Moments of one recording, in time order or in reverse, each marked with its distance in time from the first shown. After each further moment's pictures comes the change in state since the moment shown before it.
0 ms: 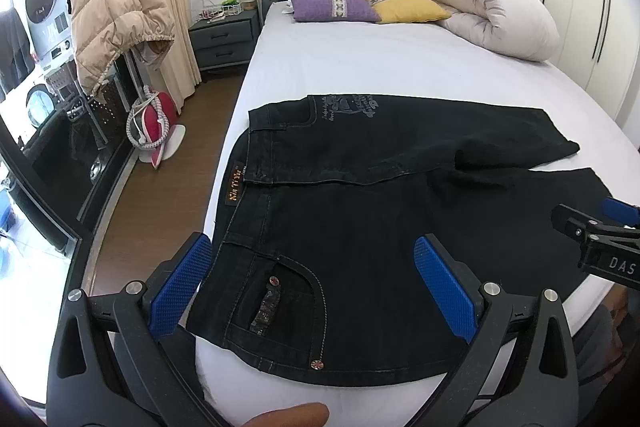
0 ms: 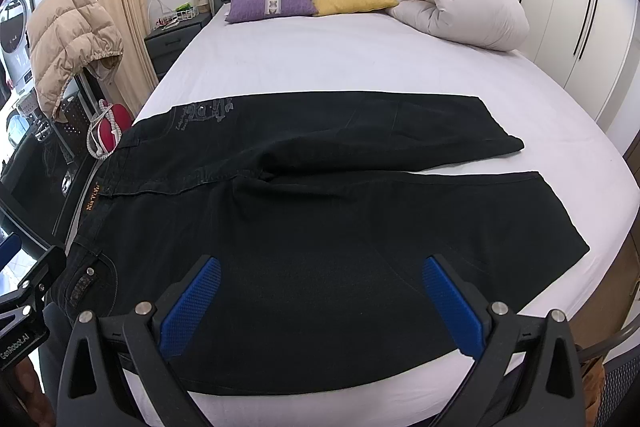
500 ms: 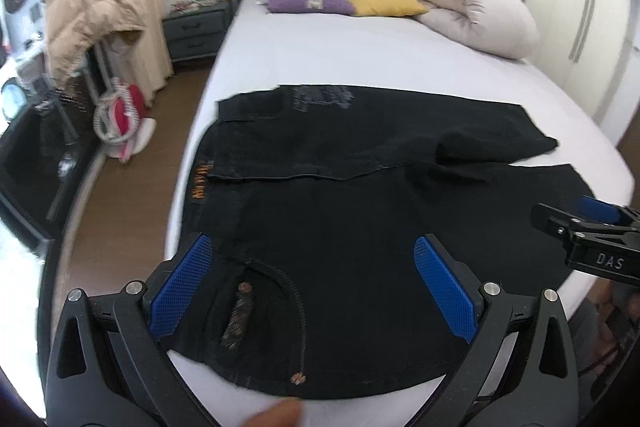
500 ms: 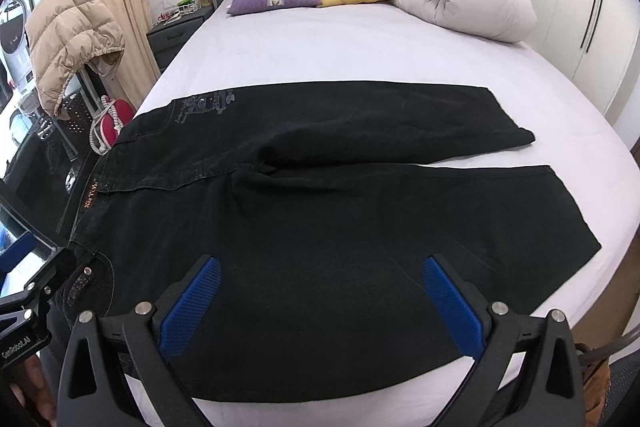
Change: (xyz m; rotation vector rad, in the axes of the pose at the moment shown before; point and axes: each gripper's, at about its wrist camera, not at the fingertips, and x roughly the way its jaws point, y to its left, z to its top) left arm 0.024 0.016 -0.008 0.010 0.043 -0.157; right arm 0.018 -0.006 0.007 0.006 0.038 0.041
